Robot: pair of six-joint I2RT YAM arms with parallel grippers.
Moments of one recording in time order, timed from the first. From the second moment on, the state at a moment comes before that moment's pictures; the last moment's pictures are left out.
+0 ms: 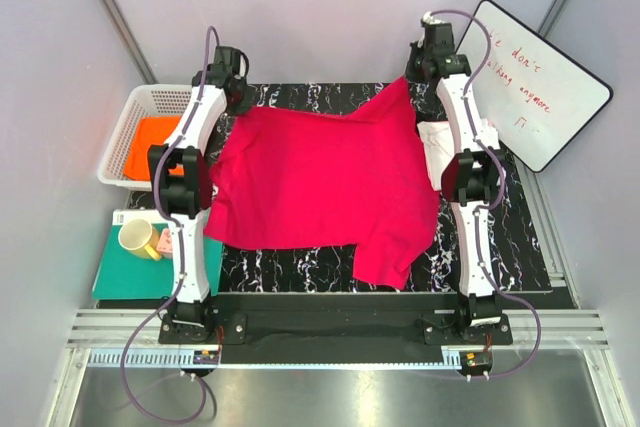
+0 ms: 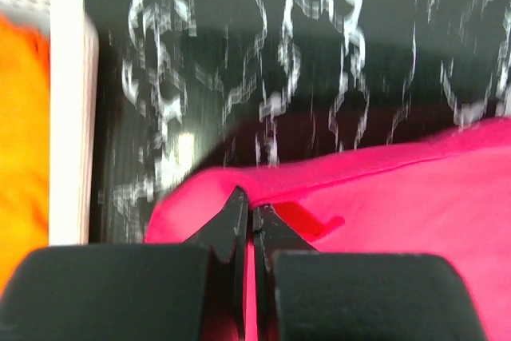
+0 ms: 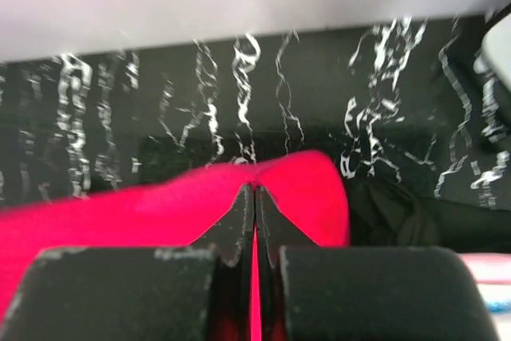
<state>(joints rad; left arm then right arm) -0.11 2.24 2.13 -0.80 -0.10 -0.21 0.13 2.57 2.78 -0.79 -0.05 0.24</state>
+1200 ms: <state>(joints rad) -0.06 2.37 2.27 -0.81 -0.13 -0.23 0.13 2.67 2.63 -0.67 -0.34 0.54</state>
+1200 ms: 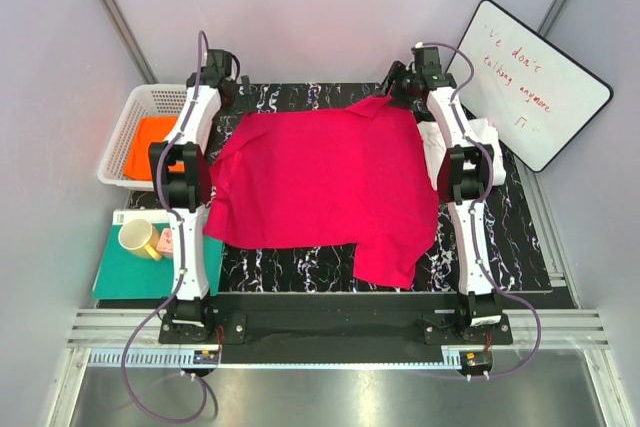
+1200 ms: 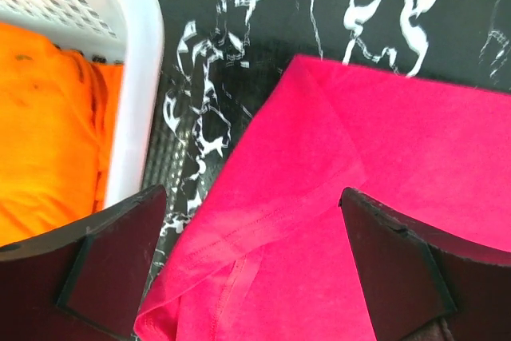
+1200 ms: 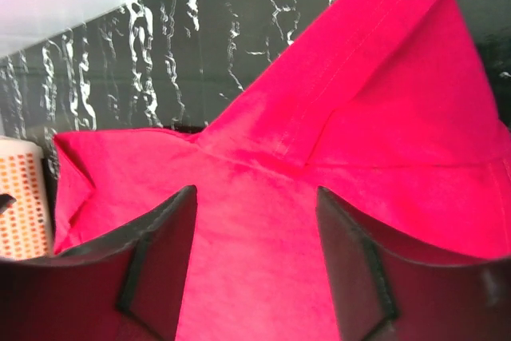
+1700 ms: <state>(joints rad) -0.08 2.36 2.14 -0.82 -0.08 -0.23 0.12 2.82 2.66 -0.61 -0.39 0.69</state>
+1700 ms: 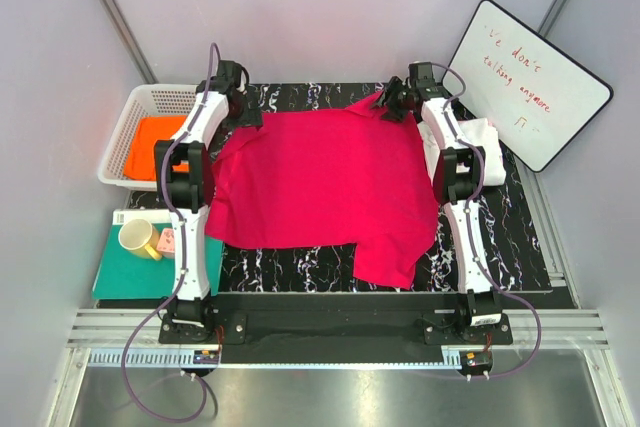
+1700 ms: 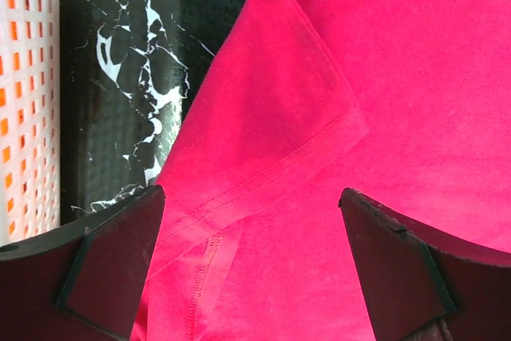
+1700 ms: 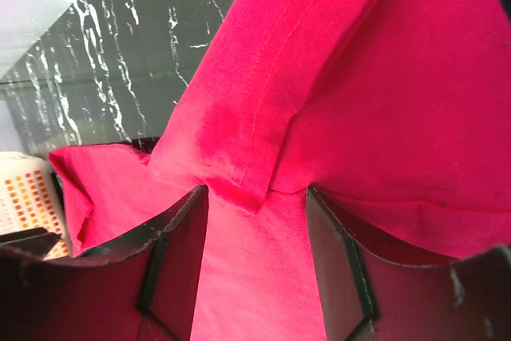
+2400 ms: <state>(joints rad) -0.09 2.36 2.13 -0.82 -0.06 -0.23 0.12 2.85 2.65 -0.53 -0.46 0.78</state>
